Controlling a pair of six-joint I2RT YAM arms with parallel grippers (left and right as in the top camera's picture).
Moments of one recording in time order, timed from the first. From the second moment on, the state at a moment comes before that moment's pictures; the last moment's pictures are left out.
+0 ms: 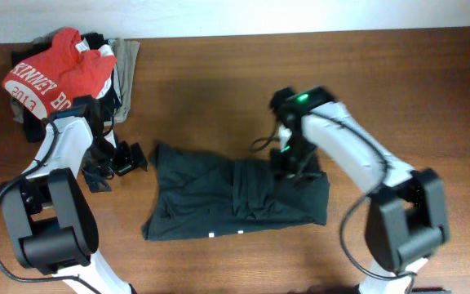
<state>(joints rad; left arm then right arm) 0.18 1.95 1.35 -1.09 0.13 -0.26 0.37 1.88 1.54 -1.44 -0.28 0.40</state>
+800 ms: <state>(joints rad) 0.18 1.95 1.35 -1.08 0.13 -0.26 0.31 1.82 1.27 -1.34 -0.37 0.30</state>
